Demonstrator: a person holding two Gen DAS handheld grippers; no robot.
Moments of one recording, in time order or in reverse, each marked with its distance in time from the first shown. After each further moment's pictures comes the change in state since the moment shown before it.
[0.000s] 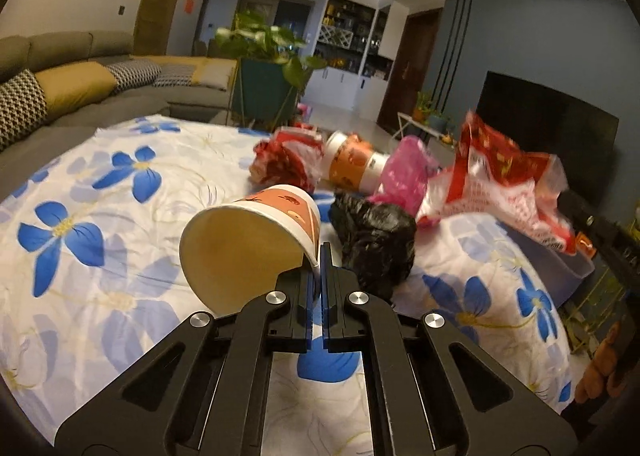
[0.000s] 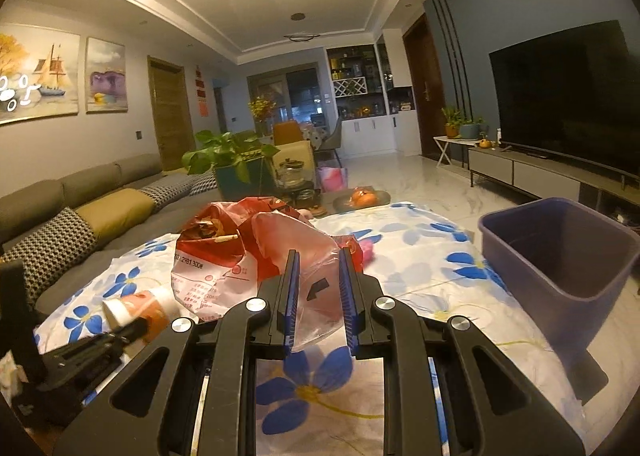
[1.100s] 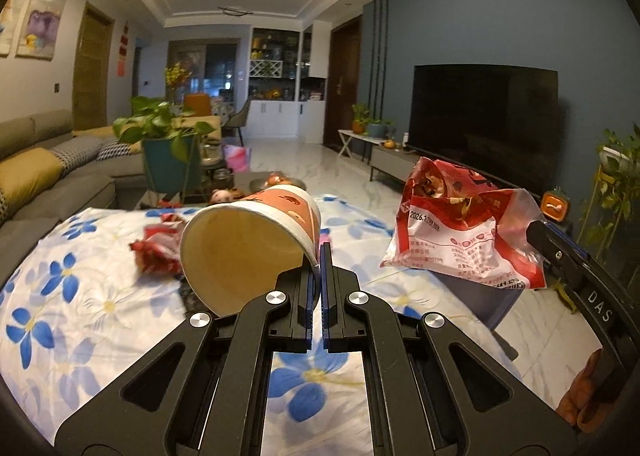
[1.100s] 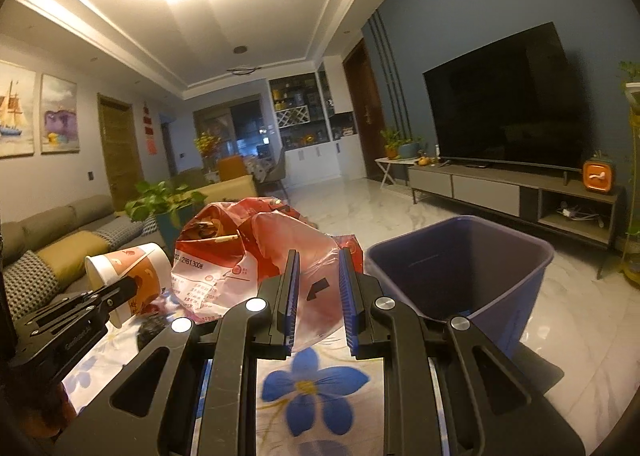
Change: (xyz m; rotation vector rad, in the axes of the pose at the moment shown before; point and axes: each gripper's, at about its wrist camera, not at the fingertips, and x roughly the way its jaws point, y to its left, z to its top) left arm -0.018 -0.152 0.035 0.249 -0.093 -0.145; right arm -0.068 -0.081 0.017 0.086 -0.112 -0.191
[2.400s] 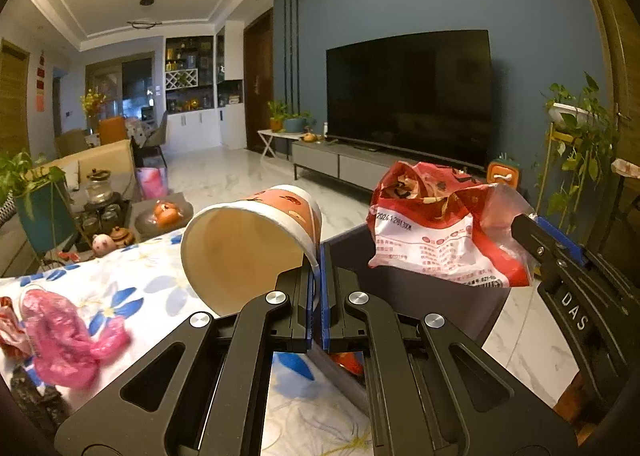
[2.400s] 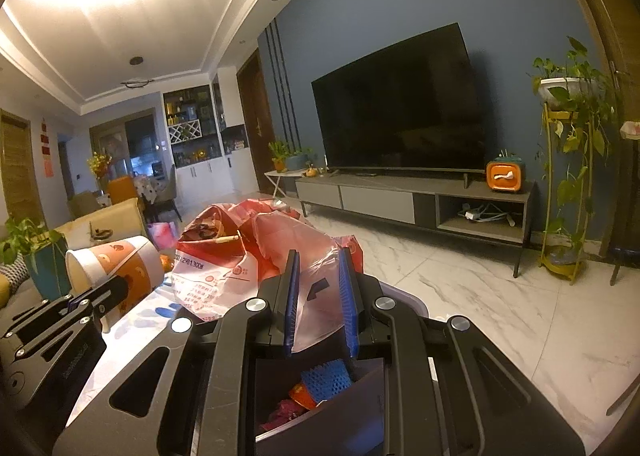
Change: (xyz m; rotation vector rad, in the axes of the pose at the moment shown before) left arm 0.156 -0.175 0.025 0.169 0.010 -0.236; right arm 0.068 -0.139 0.020 0.059 -0.043 -0.395
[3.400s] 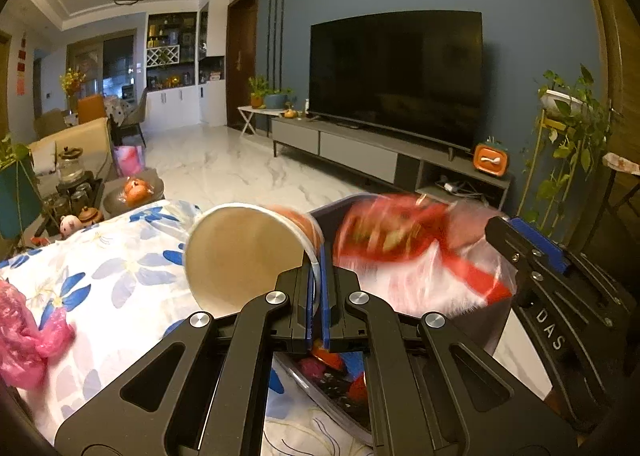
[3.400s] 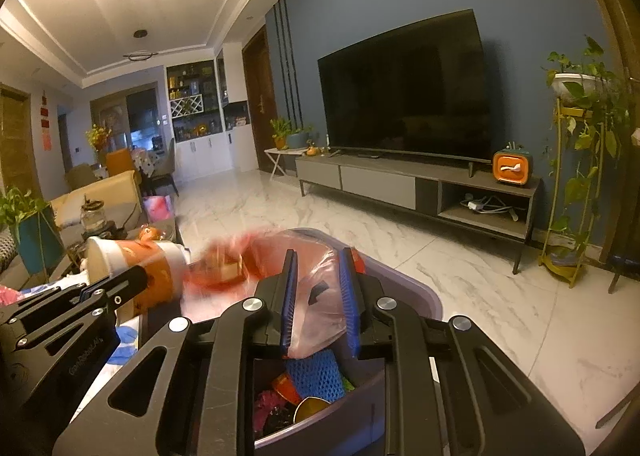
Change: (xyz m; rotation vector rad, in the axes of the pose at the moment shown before) left arm 0.056 -0.007 -0.009 -0.014 0.084 -0.082; right arm 0.041 0.004 -0.010 -0.055 0.072 0.007
